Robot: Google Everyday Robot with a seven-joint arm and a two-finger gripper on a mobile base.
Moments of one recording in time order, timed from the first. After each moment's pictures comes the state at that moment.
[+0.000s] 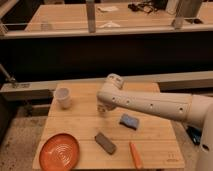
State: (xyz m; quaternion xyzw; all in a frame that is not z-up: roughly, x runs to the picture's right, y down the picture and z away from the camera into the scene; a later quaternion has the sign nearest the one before) arm 0.021 0.100 0.804 -0.18 -0.06 -0.22 0.96
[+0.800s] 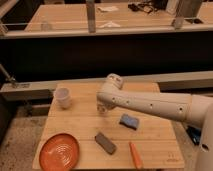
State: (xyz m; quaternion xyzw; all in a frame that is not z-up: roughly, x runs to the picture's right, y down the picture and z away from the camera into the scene) arm 0.018 0.096 0.807 -0.17 -0.06 -0.23 0.96
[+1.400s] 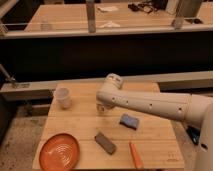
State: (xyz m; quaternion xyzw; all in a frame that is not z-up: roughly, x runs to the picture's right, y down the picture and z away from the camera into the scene) arm 0.016 0.094 0.810 -0.17 -0.06 -0.23 0.96
